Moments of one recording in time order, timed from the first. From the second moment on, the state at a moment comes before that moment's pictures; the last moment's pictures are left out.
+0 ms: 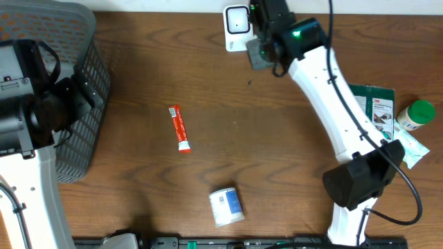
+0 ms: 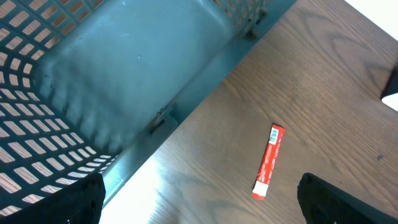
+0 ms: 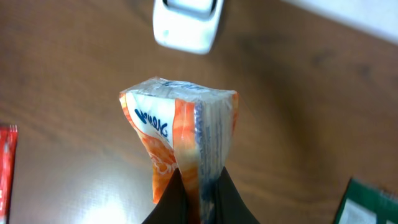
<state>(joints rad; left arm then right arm) 0.22 1.34 1.77 -1.45 -0.09 -0.38 0.47 2.02 2.11 -1.09 0.21 0.10</state>
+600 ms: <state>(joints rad) 0.22 1.34 1.77 -1.45 -0.09 -0.38 0.58 2.23 2.12 -0.40 0.74 -0.36</state>
